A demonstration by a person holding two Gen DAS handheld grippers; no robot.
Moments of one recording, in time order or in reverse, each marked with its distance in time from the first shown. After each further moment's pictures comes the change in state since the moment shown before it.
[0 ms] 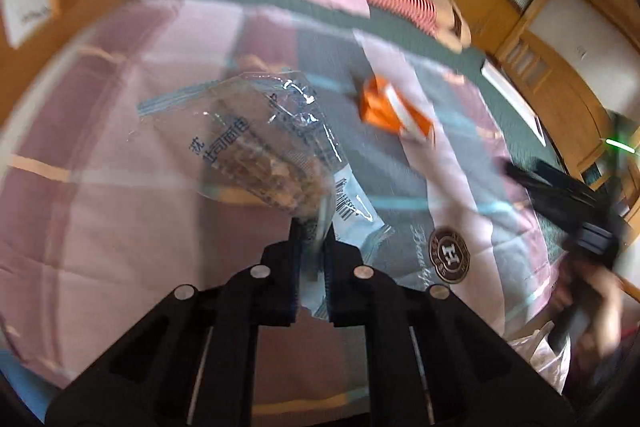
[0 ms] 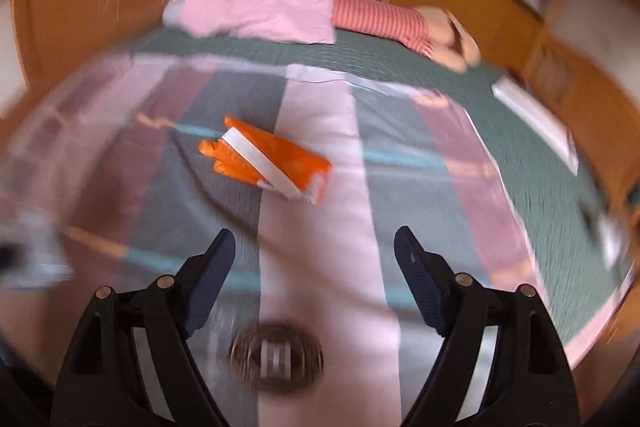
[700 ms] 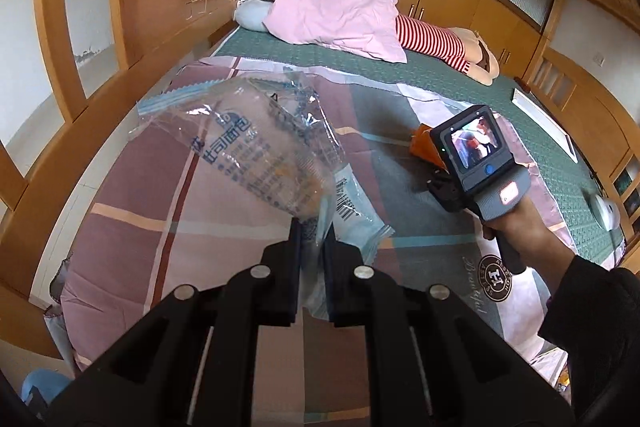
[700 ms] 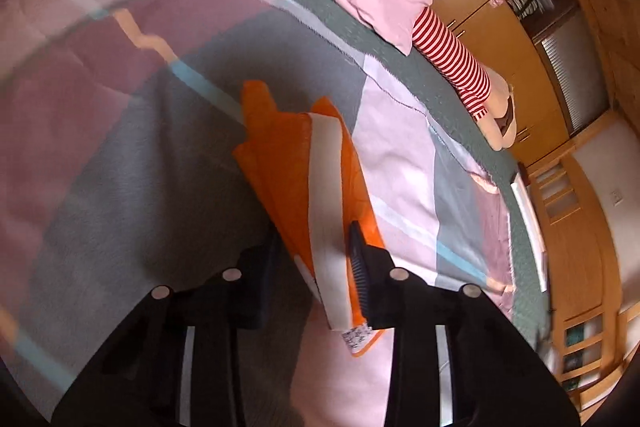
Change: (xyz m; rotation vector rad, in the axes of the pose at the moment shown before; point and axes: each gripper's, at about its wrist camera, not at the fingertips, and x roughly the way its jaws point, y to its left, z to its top) left arm -0.048 0.030 0.012 0.048 -0.145 0.150; right arm 0.131 0.081 0.038 -0.366 0.040 -0.112
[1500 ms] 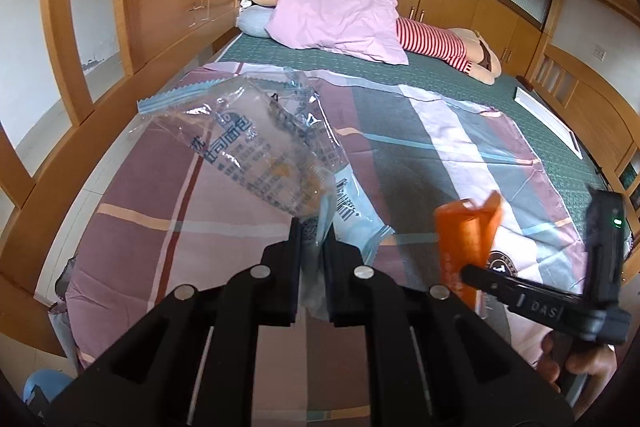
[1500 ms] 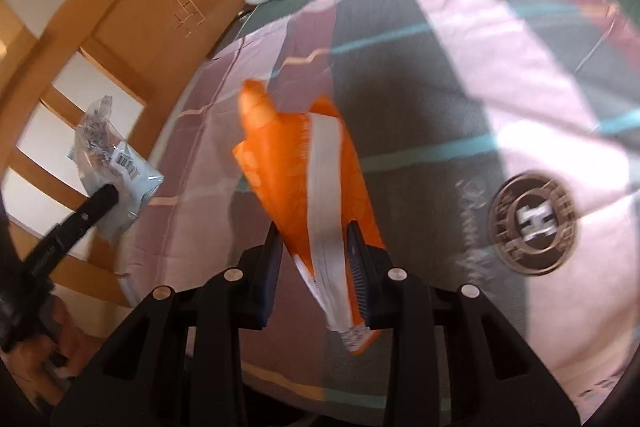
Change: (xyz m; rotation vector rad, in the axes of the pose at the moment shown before) left arm -0.004 0.003 -0.007 0.015 -0.021 0.030; right arm -0.169 0.007 -0.111 0.715 0.027 0.745
